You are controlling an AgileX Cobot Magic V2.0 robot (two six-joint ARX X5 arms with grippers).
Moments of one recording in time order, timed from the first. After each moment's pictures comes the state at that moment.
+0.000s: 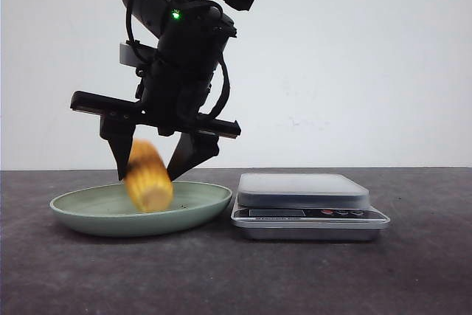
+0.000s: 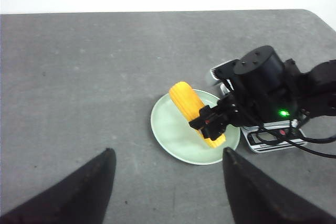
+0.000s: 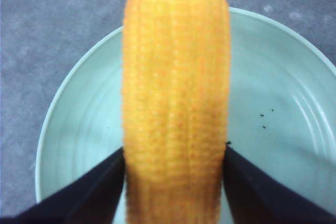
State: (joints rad) left arm -0.80 0.54 1.36 -1.30 -0.42 -0.35; right arm 0.89 2.03 1.47 -0.28 0.10 0.48
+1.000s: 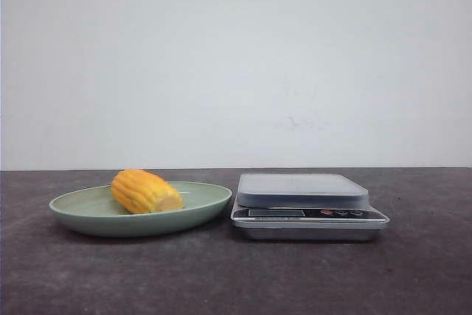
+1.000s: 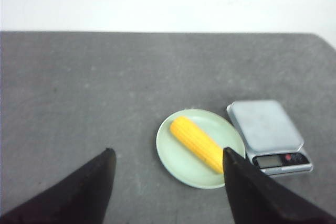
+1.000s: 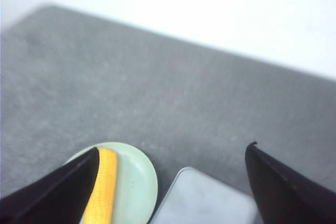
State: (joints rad) left arm -0.80 0.54 1.36 -1.22 -0.47 -0.35; right arm 0.73 1.20 1.47 -0.65 0.21 0.18
